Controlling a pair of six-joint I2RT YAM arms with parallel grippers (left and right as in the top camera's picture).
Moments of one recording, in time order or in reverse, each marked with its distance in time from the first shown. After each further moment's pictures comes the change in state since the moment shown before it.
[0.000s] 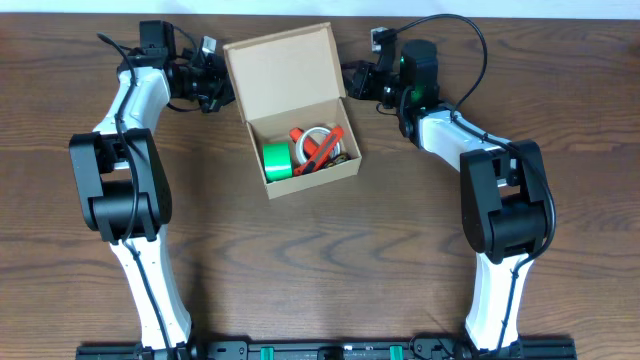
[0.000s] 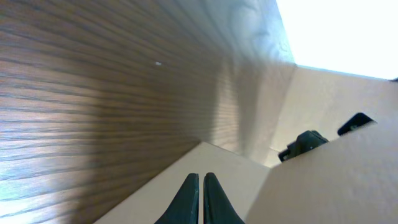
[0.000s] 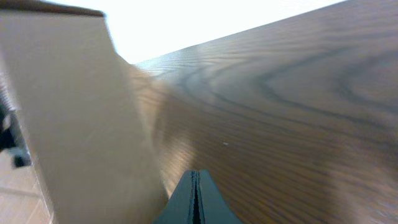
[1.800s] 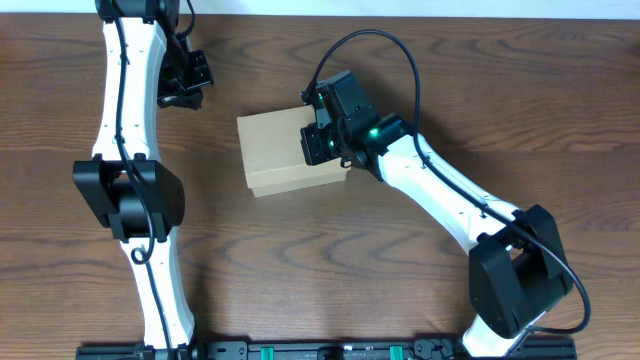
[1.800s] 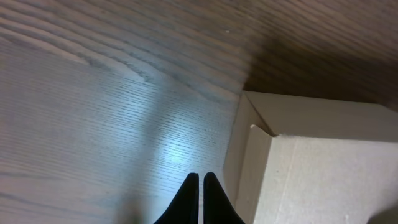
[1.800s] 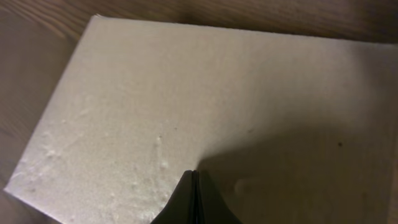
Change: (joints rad) left arm -0.082 0.000 0.648 -1.055 -0.898 0.221; right arm 0.356 -0.327 0.013 -0.922 0.504 -0.318
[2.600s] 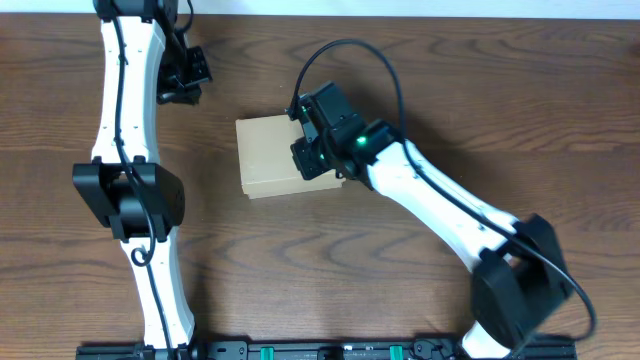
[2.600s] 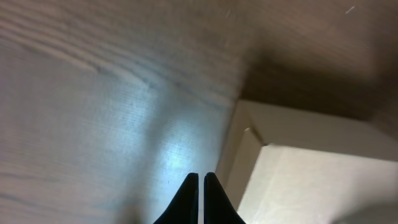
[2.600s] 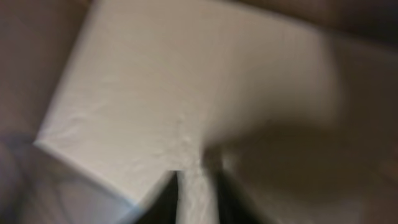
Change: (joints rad) left arm 0.000 0.000 0.051 -0.010 -0.011 -0.013; right arm 0.071 -0.044 0.026 -0.102 0.057 -0.081
